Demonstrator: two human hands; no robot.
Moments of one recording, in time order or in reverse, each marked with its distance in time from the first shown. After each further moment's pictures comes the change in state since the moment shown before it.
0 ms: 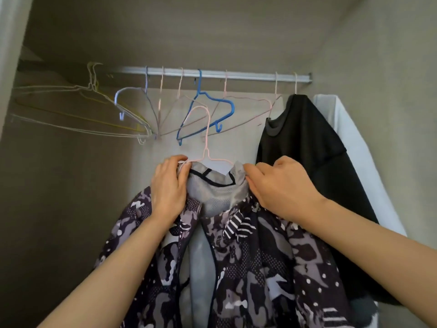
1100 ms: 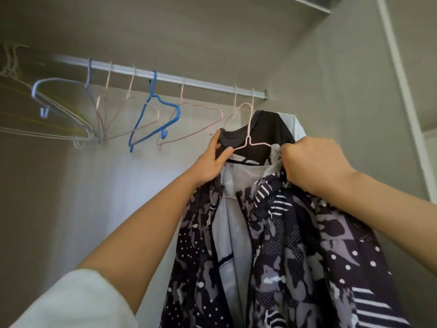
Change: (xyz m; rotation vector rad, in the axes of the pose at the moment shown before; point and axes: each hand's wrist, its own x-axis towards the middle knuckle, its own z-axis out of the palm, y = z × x) left_hand 0.084 0.102 0.153 -0.580 -0.641 -0.003; right_hand -0.022 0.125 -0.018 -0.233 -0.162 0.309
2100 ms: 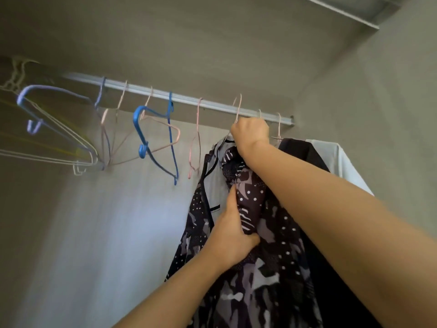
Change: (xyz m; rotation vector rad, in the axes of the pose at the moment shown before) left_hand -0.048 -0.035 0.017 -0.033 0.062 0.002; right_hand 0.232 -0.109 0.064 -0.122 -0.007 0.145
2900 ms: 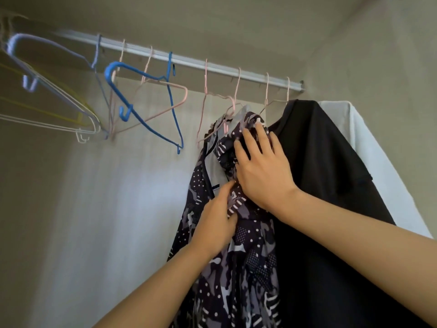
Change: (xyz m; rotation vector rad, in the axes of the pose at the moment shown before) left_hand -0.028 -0.062 0.003 0.118 0.132 0.038; right_hand -0.146 -0.021 0.038 0.236 0.094 -0.194
